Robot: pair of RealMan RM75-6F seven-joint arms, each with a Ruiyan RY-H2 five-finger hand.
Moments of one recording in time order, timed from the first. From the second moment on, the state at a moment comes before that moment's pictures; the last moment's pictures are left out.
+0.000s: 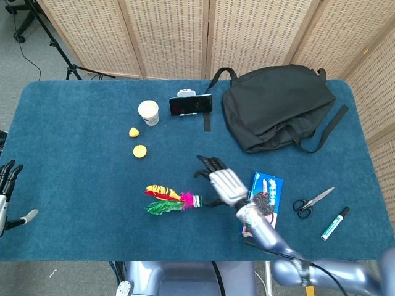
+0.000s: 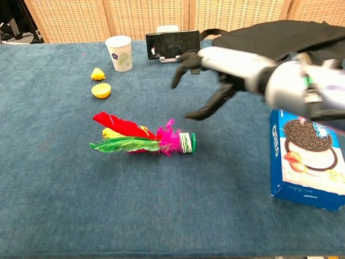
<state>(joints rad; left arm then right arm) -0.08 -1.10 -0.06 -1.57 1.53 1.55 -0.06 0.75 -1.63 0.30 -1.70 -1.01 0.92 -0.34</state>
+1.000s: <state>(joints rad) -0.09 -1.09 -0.07 -1.58 1.50 1.52 -0.08 1.02 -1.91 0.39 -1.51 -0.60 0.95 -0.50</state>
